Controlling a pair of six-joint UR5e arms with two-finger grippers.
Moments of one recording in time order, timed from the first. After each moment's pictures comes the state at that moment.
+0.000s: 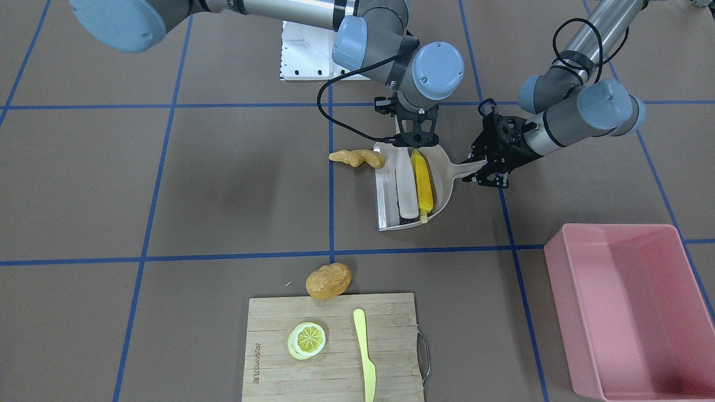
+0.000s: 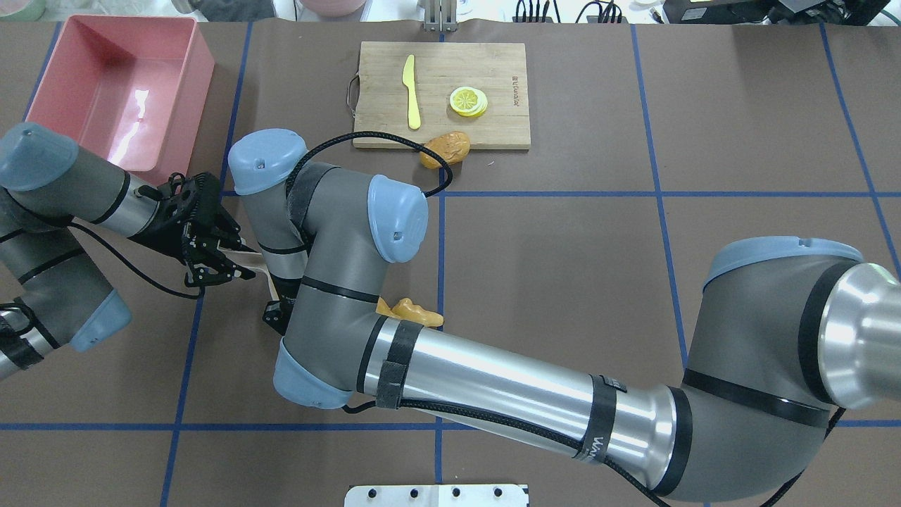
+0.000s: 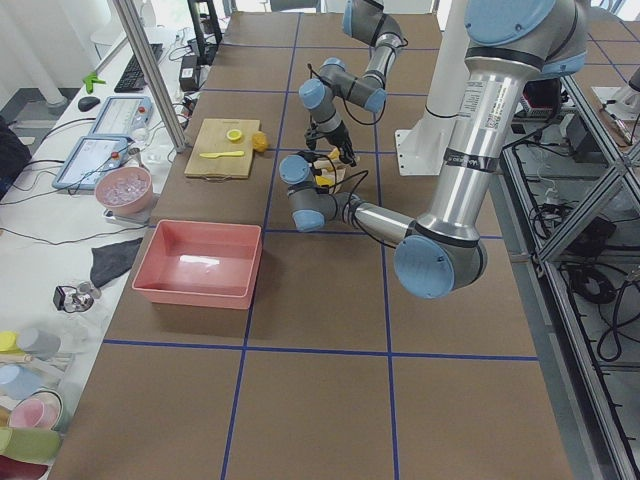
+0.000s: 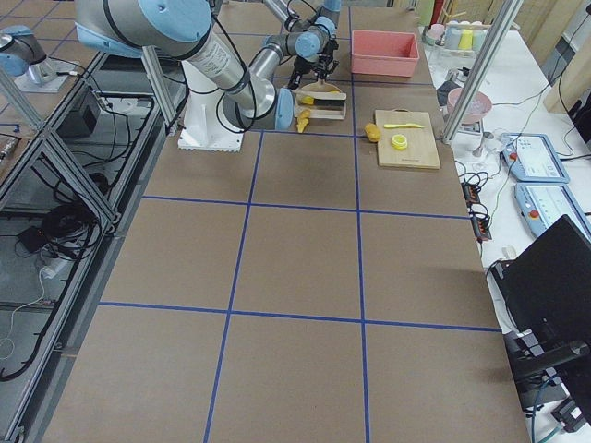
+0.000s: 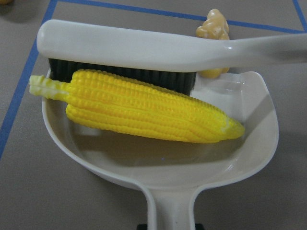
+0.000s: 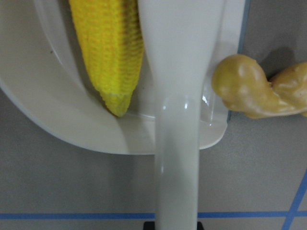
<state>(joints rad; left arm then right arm) -0.80 -1.84 -1.50 -2.52 -2.40 0.22 0.42 -0.30 1.04 -1.77 2.29 1.18</state>
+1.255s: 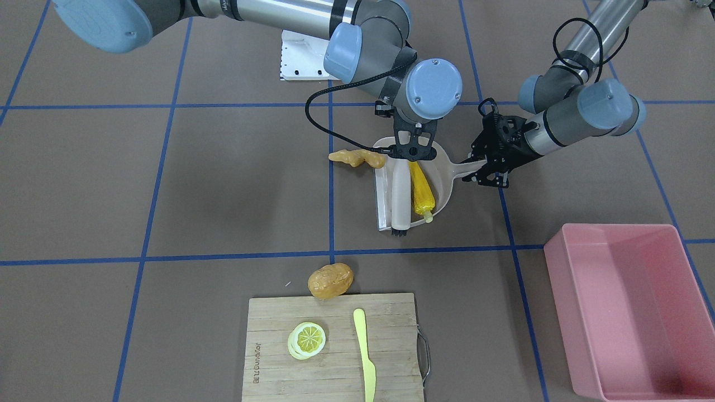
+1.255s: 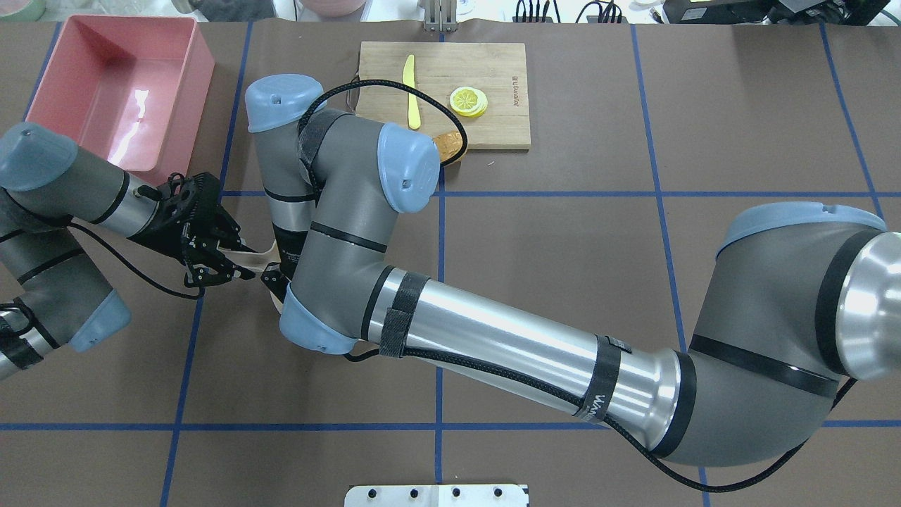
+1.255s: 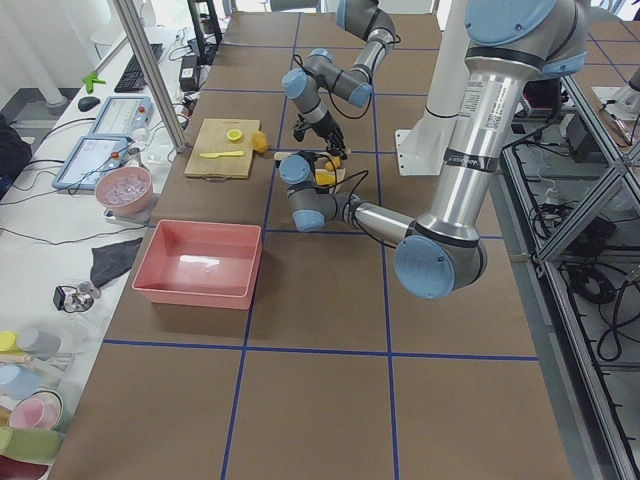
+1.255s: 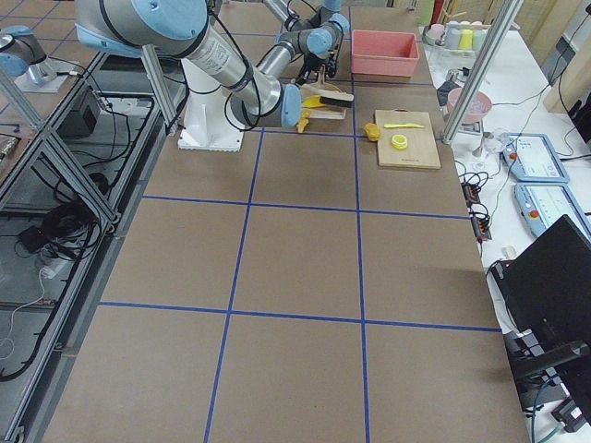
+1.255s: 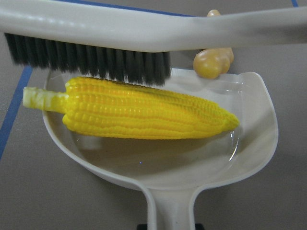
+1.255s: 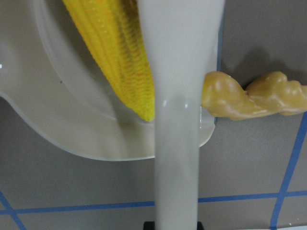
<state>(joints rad) -0.80 -1.84 -1.50 -2.52 -2.41 0.22 0.49 -0.30 1.04 -1.81 2.41 1.19</state>
